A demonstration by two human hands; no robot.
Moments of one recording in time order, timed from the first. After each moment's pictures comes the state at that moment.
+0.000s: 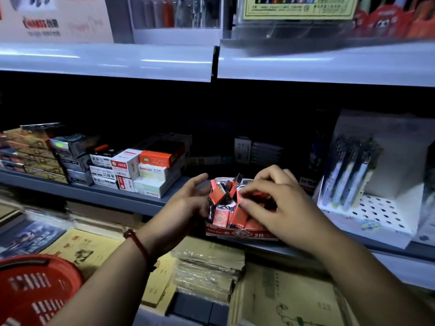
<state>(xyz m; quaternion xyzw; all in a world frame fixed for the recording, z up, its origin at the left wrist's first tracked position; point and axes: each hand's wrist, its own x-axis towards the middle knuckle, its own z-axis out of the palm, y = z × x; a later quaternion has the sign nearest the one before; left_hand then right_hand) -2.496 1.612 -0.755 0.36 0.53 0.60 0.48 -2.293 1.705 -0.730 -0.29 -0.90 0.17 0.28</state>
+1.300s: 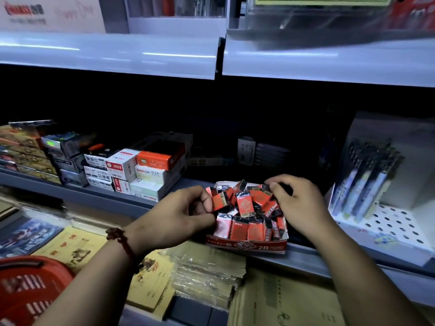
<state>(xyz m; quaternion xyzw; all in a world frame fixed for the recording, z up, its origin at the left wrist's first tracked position) -2.516 1.609 -0.741 0.54 0.64 0.42 0.35 -2.306 1.765 -0.753 -0.42 -0.79 0.27 0.36</state>
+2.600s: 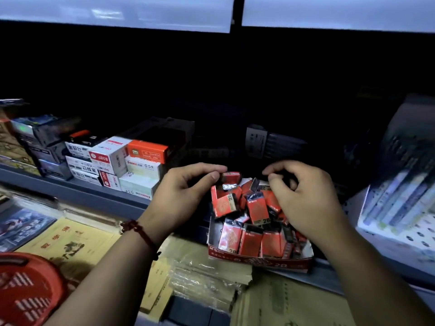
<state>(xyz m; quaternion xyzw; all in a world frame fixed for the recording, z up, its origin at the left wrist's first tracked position) -2.534 1.663 -0.765 0.49 0.64 0.55 0.21 -2.334 1.762 -0.748 -0.36 -0.80 0.27 0.40</state>
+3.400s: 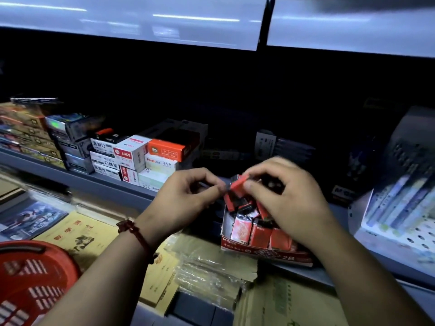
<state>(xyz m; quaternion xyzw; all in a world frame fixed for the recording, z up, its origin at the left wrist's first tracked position) -2.533 1.628 -0.755 0.48 0.62 0.56 0.27 -2.355 1.723 -0.728 -0.29 -0.85 0.25 0.36</state>
